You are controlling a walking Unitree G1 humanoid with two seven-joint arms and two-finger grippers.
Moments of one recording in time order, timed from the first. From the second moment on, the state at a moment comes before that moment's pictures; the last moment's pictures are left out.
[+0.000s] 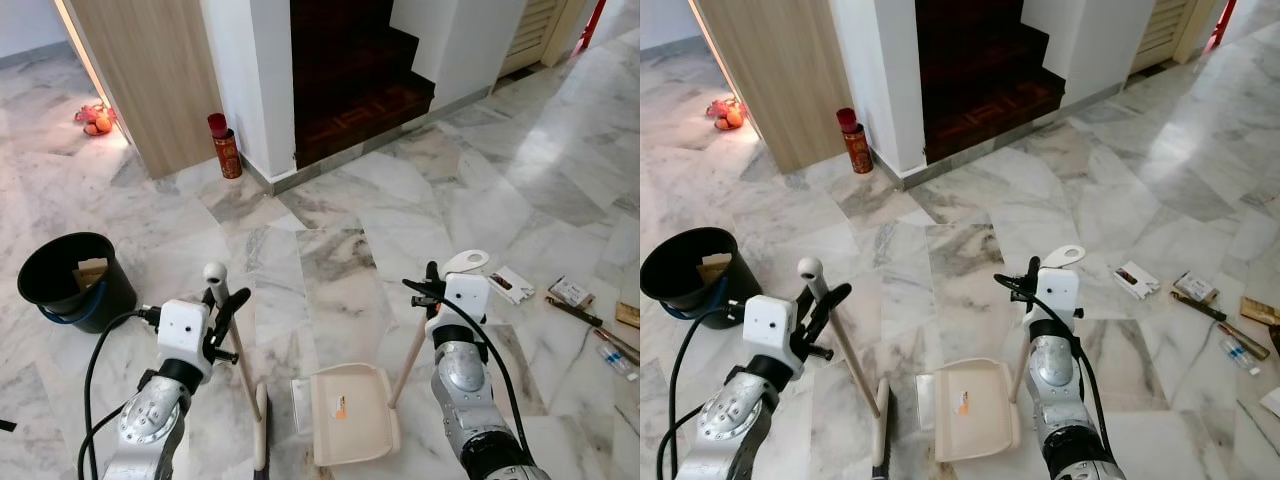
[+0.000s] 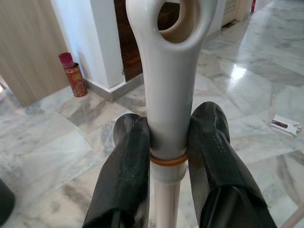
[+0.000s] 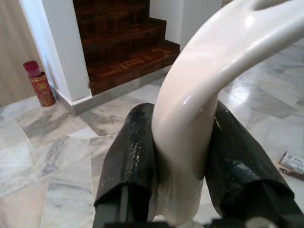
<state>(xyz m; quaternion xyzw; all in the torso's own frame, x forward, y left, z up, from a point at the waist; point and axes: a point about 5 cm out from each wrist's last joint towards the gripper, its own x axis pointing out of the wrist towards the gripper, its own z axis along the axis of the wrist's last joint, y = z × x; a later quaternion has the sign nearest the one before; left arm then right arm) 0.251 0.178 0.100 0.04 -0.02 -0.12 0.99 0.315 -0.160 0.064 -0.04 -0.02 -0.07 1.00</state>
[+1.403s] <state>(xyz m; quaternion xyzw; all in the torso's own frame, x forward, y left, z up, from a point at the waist) 0.239 0.191 0.119 0.07 0.00 -0.15 0.99 0.305 -0.152 0.048 -0.12 -0.03 -0.09 0.99</state>
